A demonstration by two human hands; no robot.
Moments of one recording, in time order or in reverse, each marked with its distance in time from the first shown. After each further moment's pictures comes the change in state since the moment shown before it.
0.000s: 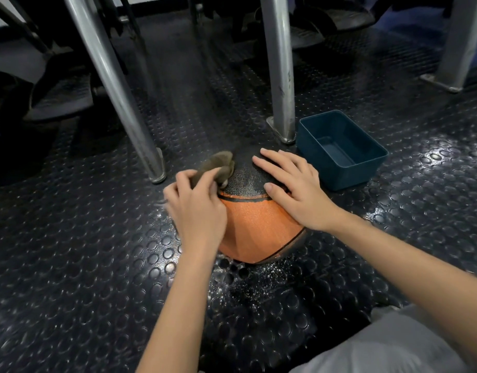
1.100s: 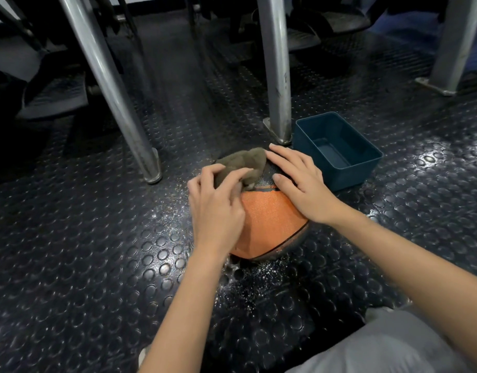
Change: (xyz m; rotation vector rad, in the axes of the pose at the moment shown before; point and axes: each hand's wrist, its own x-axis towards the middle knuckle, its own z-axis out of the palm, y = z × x) left_hand -0.009 0.012 0.017 -0.132 0.007 0.261; right_hand 0.004 0.014 -0.011 0.081 0.009 0.102
